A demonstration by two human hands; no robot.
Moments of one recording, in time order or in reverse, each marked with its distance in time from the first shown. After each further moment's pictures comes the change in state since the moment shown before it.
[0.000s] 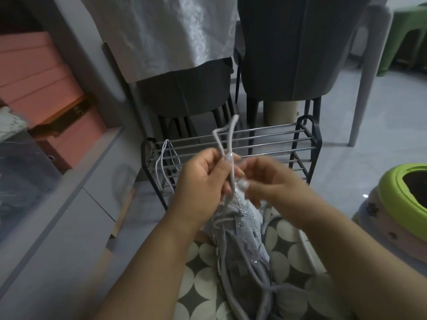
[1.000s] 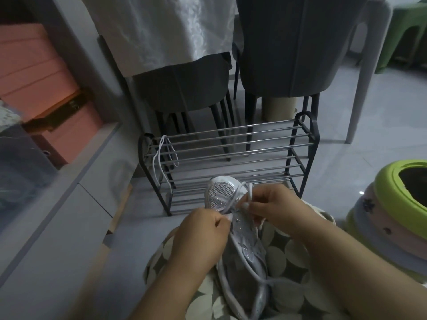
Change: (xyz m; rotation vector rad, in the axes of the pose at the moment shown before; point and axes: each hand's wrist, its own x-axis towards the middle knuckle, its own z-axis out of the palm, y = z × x) left_hand -0.048 -0.062 0.002 0.856 -0.053 -0.227; right_hand -0.011 0.036 0.001 -0.416 0.064 0.239
